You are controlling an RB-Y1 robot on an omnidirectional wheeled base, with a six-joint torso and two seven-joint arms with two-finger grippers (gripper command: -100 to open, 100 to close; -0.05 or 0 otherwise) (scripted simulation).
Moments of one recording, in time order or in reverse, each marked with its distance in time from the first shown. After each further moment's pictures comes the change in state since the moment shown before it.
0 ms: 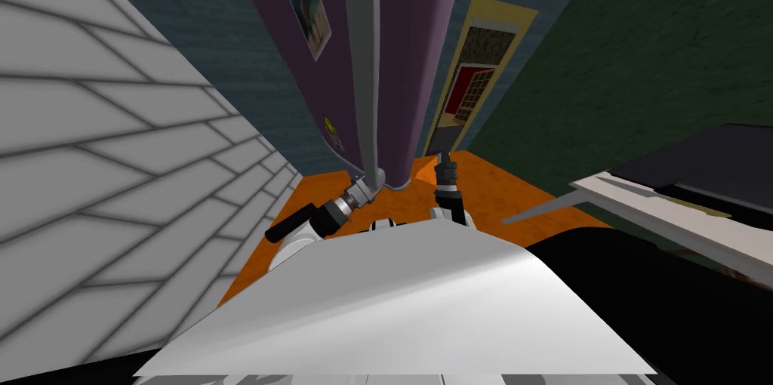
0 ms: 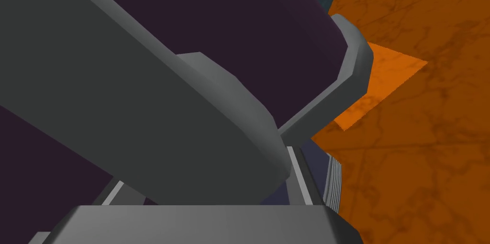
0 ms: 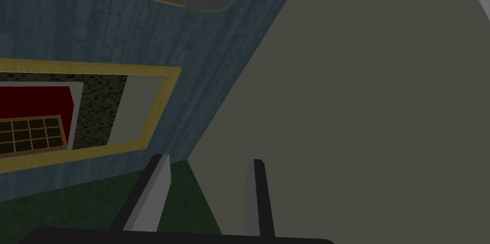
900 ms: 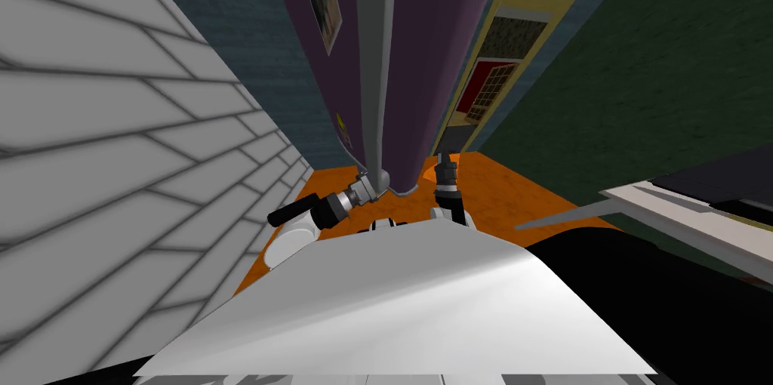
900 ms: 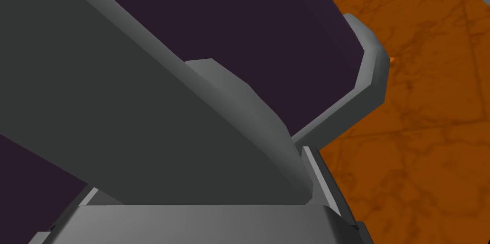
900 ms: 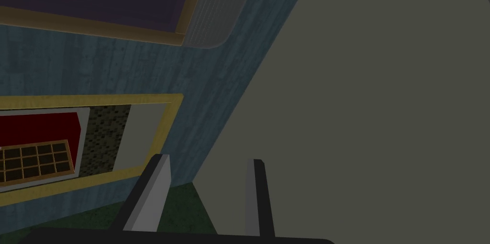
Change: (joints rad) left arm -0.144 -0.003 0.048 0.007 0.068 0.177 0.069; right arm 0.000 0.001 0.001 0.000 0.000 0.000 0.000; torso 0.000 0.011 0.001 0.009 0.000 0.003
